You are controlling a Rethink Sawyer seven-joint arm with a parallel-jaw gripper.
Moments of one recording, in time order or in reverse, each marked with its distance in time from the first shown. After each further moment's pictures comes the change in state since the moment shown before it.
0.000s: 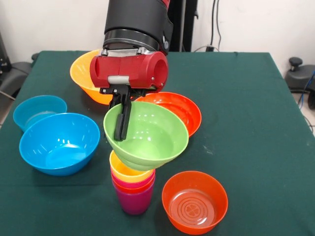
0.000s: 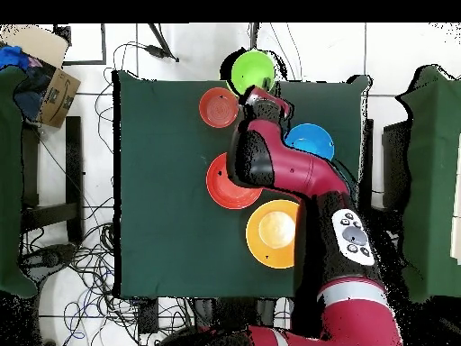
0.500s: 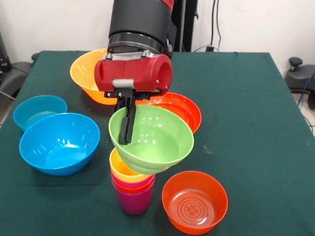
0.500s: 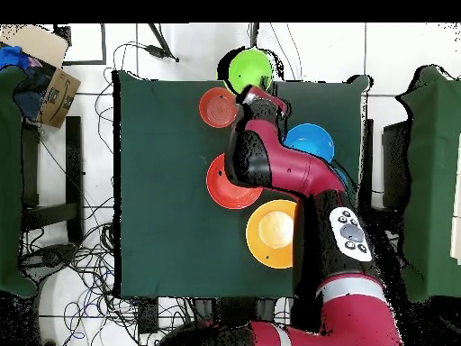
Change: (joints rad) arm -0.003 0.015 0.014 0.000 0.000 -0.024 0.000
